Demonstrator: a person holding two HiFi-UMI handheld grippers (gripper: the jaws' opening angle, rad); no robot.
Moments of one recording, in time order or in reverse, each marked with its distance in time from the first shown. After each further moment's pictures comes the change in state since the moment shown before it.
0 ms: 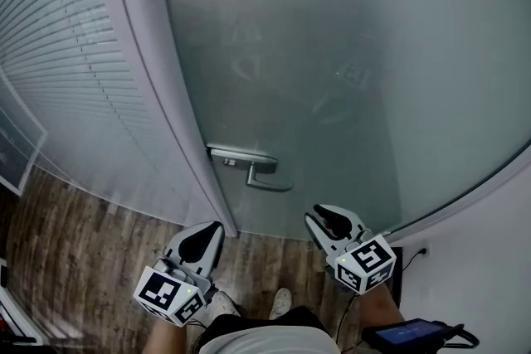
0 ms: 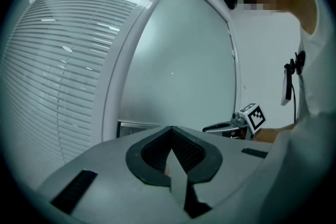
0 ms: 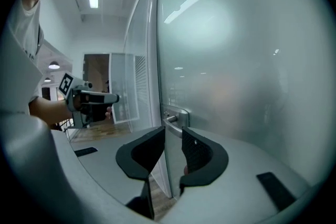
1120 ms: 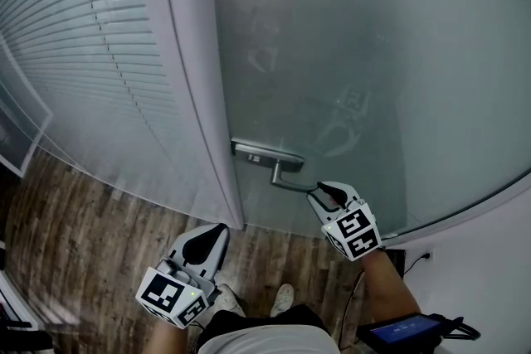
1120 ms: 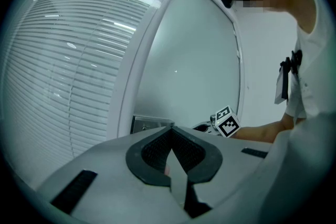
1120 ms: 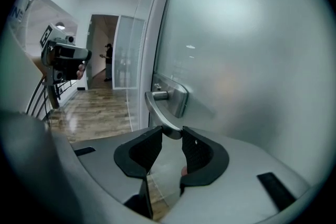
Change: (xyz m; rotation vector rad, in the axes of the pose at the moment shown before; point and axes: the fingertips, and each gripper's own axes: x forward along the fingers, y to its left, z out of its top) left arm -0.020 0.040 -0.031 -0.027 0.026 0.028; right arm 0.104 -0.029 -0.063 -0.255 0.268 -0.016
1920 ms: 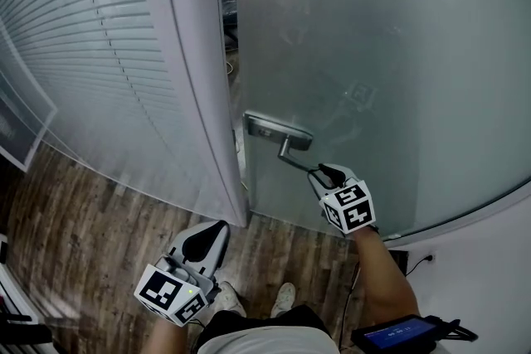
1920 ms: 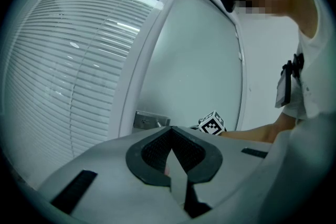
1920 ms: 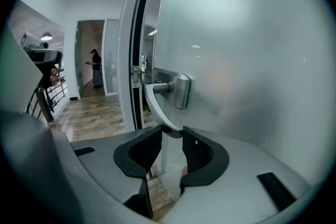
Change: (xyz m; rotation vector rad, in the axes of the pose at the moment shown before) left arm -0.002 -0.003 0.003 -0.022 -0.022 0.009; right arm 0.042 -0.039 -0.007 0.124 0.005 -0.038
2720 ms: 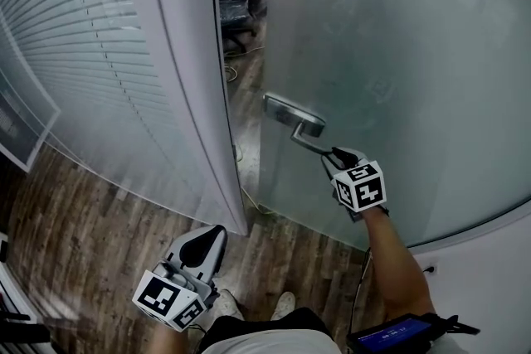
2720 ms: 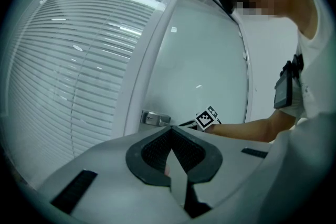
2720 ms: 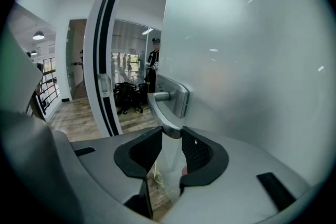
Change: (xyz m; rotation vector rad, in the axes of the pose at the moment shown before) left arm 0.009 0.011 0.006 0.009 -0.020 0.039; right arm 0.024 -0.069 0.032 0.018 0.000 -0.067
